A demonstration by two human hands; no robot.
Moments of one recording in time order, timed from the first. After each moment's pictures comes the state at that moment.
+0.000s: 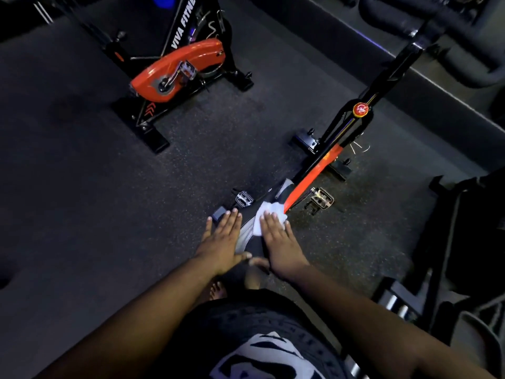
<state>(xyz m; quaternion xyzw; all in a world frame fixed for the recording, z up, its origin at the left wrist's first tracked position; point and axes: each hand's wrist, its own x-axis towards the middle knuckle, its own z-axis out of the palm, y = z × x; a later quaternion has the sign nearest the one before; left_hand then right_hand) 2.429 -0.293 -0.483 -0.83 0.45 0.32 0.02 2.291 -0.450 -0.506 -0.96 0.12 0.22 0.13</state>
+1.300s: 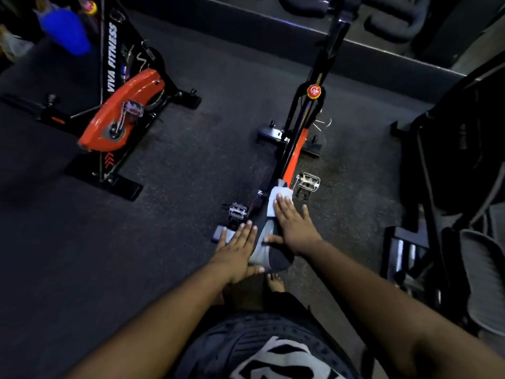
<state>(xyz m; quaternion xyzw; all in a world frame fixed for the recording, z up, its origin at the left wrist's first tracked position) 2.495 -0.299 -0.490 -0.69 0.63 0.35 0.12 2.337 -0.455 -0.483 -0.90 0.33 0.21 0.16</state>
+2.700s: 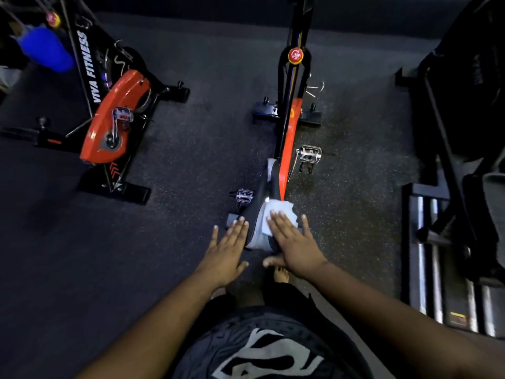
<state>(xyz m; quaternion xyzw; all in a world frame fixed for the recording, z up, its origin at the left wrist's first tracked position) 2.500 -0.268 -0.481 -0.68 0.67 0.29 0.13 2.288 -0.370 -0.511 -0.93 0.31 0.11 0.18</state>
